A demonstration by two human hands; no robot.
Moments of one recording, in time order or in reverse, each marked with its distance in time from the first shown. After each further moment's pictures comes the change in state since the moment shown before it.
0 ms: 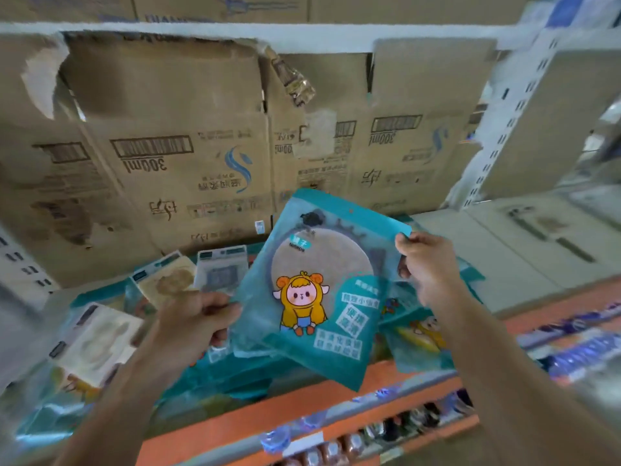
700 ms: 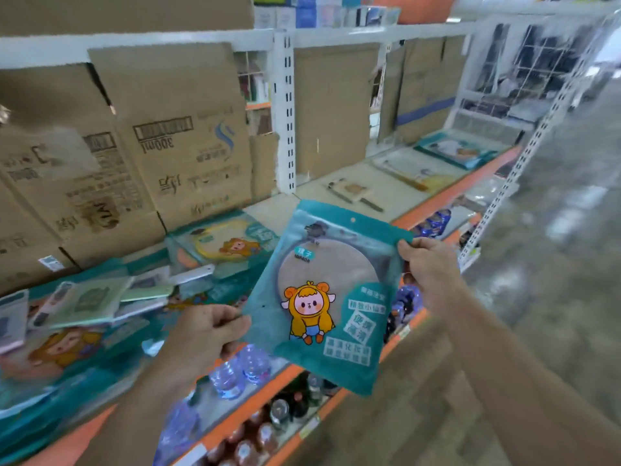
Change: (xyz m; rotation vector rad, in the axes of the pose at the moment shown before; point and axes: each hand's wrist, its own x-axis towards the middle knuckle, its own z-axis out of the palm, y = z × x) left_hand -0.065 0.070 0.246 0.018 -0.444 0.113; right_hand 0.001 0.039 -0.312 0.020 0.323 0.035
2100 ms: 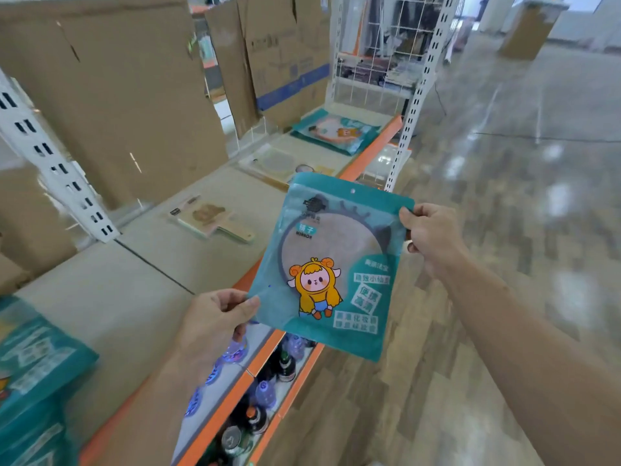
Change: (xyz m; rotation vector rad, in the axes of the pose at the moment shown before) left_hand 0.193 0.089 0.256 -0.068 -0.236 0.037; right_hand 0.228 0.011 -0.192 -0.109 0.304 -0.011
